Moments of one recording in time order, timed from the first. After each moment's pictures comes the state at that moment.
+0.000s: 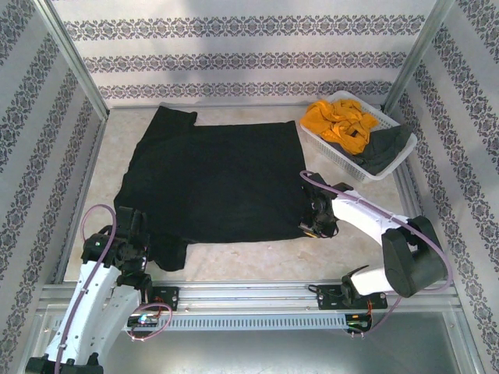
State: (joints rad) left arm -0.11 0.61 0.62 -1.29 -0.08 -1.57; right arm 0.41 1.39 0.76 -0.87 -0.10 0.88
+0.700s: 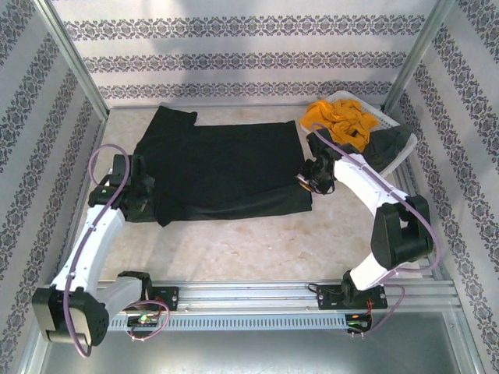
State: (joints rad) left arm -0.01 1.08 0.91 -0.75 -0.11 -1.19; right arm 0.27 1.62 1.23 -0.87 -0.11 0.94
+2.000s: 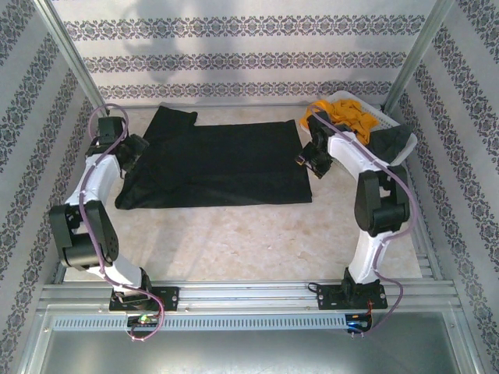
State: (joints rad) left arm 0.22 1.56 1.20 -0.53 0.05 -0.79; right arm 0.20 1.86 1.45 -0.87 -0.06 0.91
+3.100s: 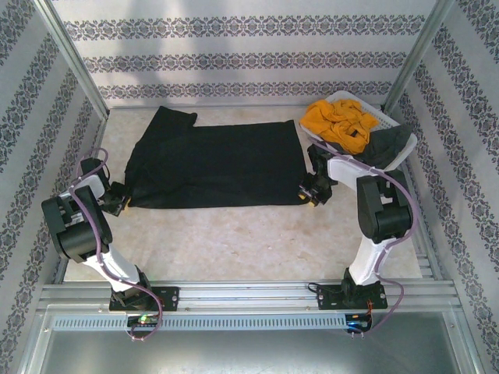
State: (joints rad) left arm 0.50 1.70 0.95 -0.54 0.18 -0.73; right arm 0.20 1.84 1.15 -0.77 -0.17 0.90
